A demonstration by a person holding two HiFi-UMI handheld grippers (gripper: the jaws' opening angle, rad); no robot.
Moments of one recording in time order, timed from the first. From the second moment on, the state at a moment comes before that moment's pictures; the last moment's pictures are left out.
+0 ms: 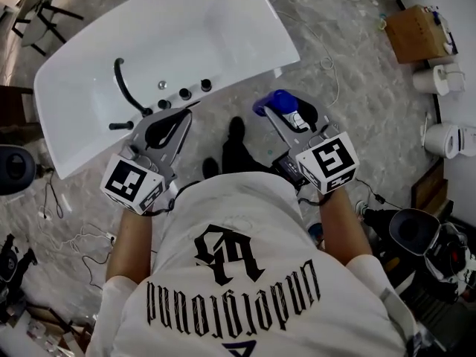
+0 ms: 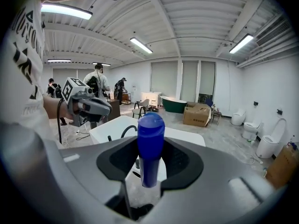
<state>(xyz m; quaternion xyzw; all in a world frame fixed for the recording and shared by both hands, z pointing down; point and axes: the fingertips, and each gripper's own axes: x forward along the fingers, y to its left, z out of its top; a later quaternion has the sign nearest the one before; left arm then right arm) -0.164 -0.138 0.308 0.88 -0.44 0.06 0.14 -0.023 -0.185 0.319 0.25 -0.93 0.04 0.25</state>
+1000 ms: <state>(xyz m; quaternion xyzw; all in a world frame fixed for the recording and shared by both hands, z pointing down) -0.149 -0.293 0.440 0.85 -0.46 0.10 0.24 -0.017 -0.343 0.504 0.17 -0.92 0.09 0.35</state>
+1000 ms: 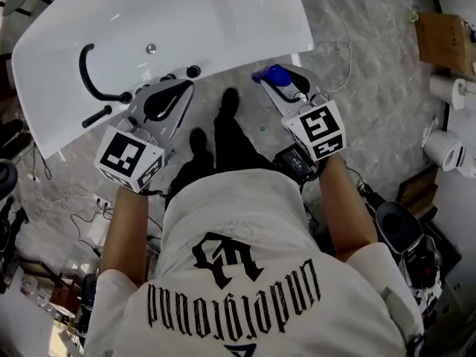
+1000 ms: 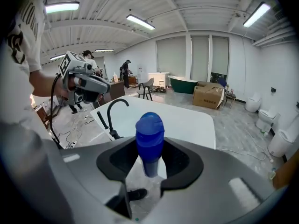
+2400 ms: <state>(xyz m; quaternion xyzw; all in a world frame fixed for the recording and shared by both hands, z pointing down) -0.152 -0.333 0.607 0.83 -0.43 0.18 0.32 -0.040 -0.385 0.727 0.11 -0.87 0.10 0.47</state>
